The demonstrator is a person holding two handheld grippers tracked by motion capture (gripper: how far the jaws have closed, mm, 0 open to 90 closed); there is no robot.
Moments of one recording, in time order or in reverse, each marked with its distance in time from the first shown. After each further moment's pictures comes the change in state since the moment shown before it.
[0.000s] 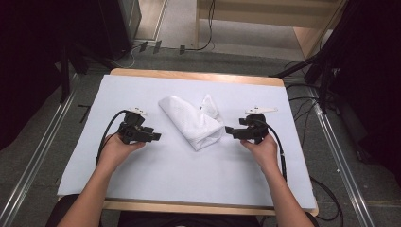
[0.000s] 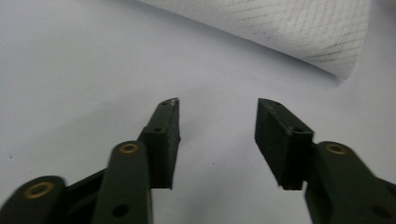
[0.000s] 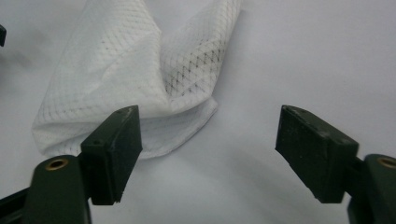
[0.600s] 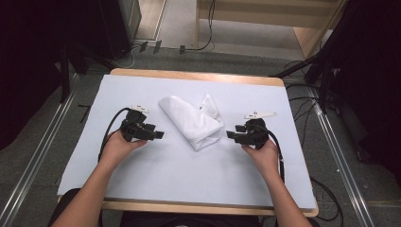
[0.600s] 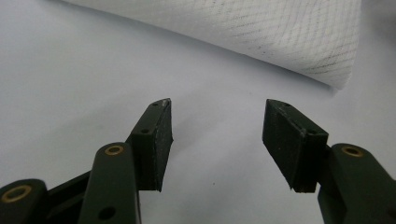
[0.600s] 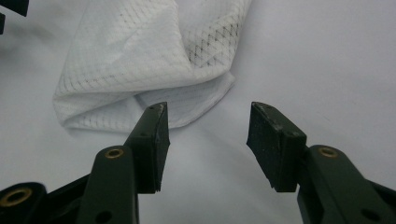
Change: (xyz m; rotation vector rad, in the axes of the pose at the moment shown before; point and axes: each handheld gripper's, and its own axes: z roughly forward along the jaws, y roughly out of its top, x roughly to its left) left arm 0.006 0.007 0.007 -0.015 -0.048 0.028; right arm 0.011 -0.009 -0.007 0.057 0.004 -0.009
